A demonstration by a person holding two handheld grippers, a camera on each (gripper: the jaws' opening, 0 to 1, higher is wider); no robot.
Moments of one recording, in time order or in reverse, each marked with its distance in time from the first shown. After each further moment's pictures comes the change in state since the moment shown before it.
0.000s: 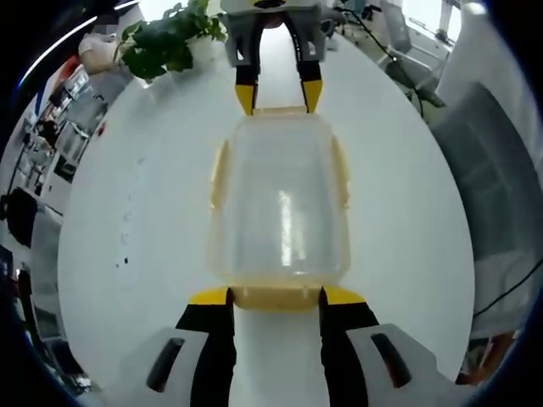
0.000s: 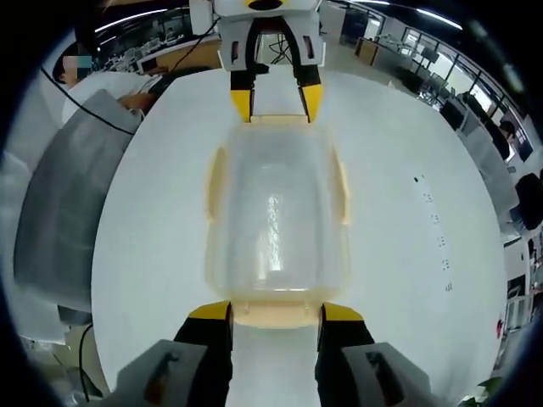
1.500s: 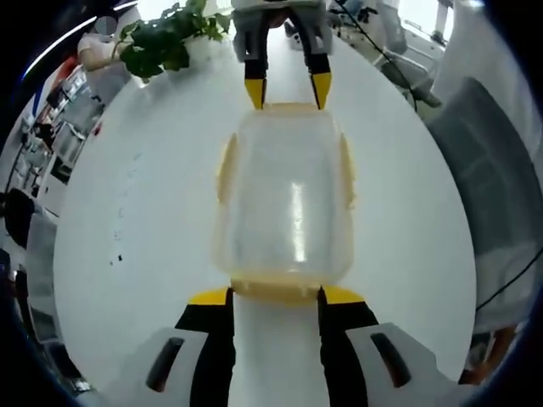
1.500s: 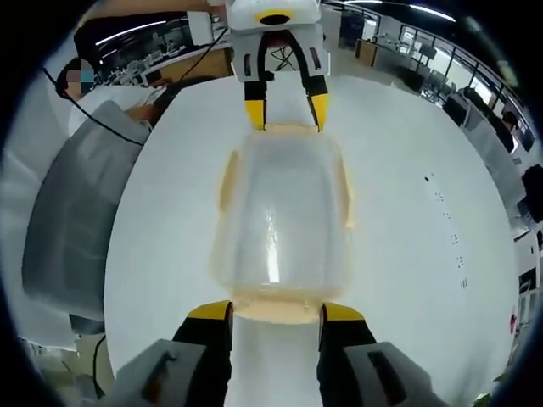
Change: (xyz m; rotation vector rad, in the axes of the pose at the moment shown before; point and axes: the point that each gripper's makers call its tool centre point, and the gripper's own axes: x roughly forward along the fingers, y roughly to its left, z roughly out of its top) left arm -0.002 0.001 -0.011 0.004 -0.026 -0.010; right arm 0.002 0.021 0.000 0.031 -0.043 0.062
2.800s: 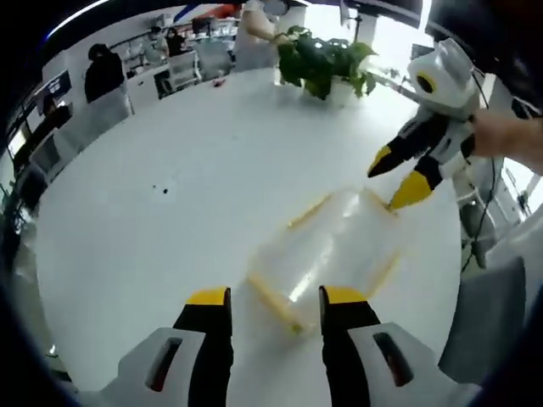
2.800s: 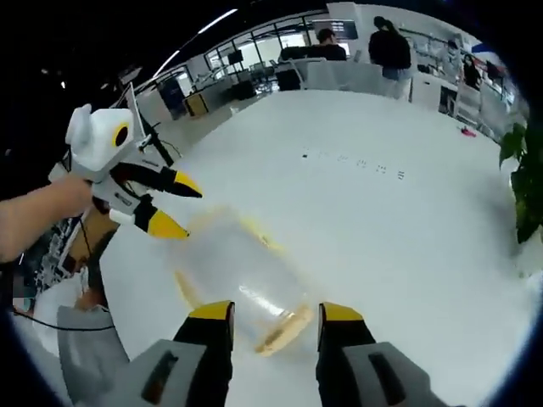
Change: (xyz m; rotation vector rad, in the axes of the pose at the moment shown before) left arm -0.014 0.018 0.018 -0.753 -0.228 0.202; right arm -0.025 -0.020 0.028 0.925 -0.344 -0.292
